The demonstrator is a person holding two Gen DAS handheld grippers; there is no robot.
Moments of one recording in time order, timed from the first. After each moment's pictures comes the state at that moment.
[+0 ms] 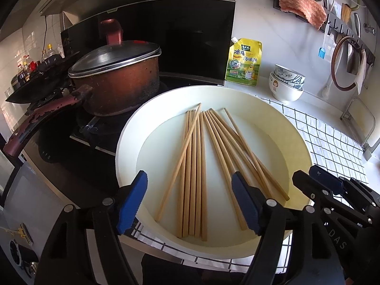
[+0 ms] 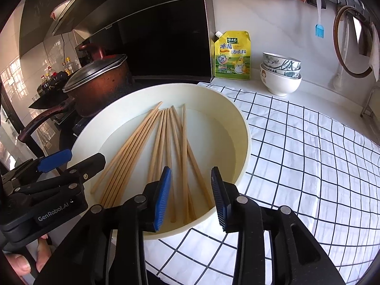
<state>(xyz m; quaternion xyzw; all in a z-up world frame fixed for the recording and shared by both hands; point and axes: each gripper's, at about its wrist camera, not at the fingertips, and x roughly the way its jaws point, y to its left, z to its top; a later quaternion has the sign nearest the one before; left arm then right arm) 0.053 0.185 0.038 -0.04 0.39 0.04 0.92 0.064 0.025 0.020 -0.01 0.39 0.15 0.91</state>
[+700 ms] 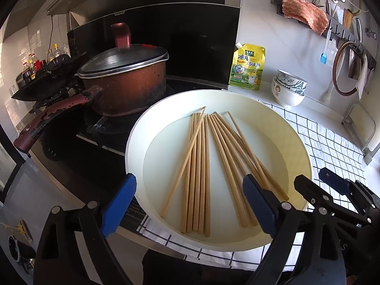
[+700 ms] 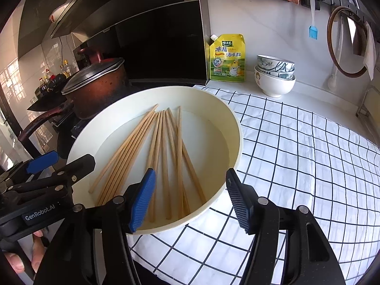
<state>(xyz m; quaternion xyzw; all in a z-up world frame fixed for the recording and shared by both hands) 0.043 0.189 0.045 -0.05 0.38 0.05 0.92 0.058 0.019 0.022 -0.01 0.38 0.14 0.91</state>
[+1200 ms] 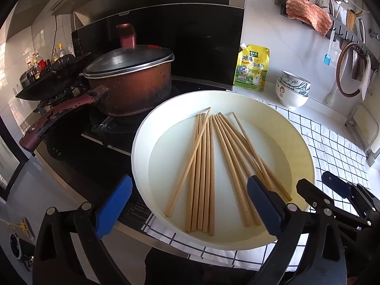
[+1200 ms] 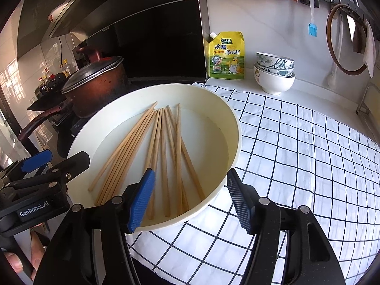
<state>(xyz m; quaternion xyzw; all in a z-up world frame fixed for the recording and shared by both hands) 0.041 0.191 0.048 -0.05 0.38 0.07 0.92 0.058 0.020 0.020 -0.01 0.39 0.14 0.91</state>
